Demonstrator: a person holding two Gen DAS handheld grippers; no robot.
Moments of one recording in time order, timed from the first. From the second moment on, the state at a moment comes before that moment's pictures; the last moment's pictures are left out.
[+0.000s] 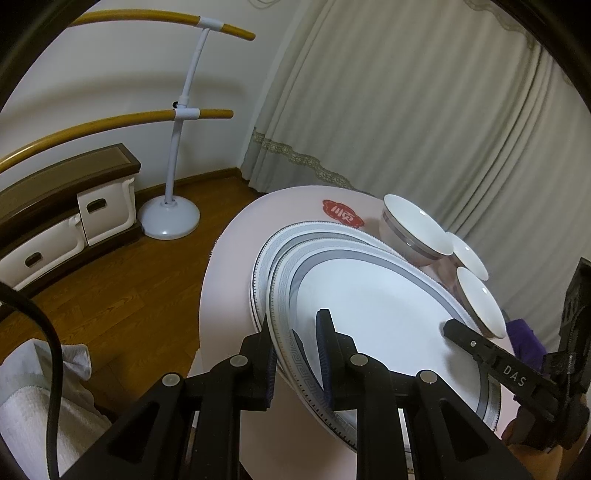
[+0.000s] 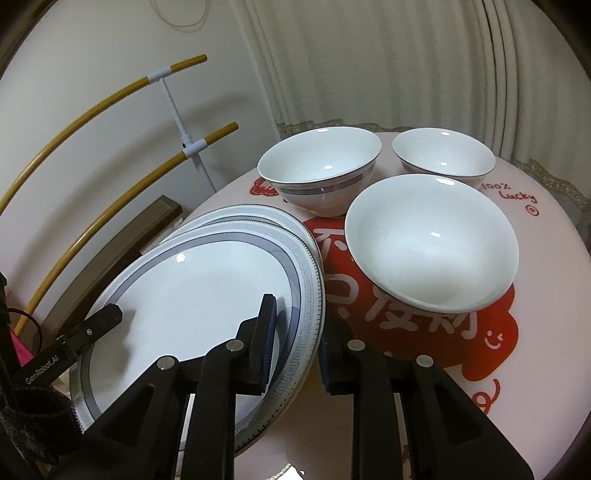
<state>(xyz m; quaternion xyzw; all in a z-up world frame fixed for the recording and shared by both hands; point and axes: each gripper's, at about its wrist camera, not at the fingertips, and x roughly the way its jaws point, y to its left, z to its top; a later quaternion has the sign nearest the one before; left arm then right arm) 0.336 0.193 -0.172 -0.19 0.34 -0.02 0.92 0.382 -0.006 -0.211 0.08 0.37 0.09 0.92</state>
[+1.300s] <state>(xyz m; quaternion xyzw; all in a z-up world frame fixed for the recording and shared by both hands) 0.337 0.187 -0.173 -0.19 0.34 -0.01 0.92 0.393 0.006 -0.224 0.03 0.37 0.04 0.93</state>
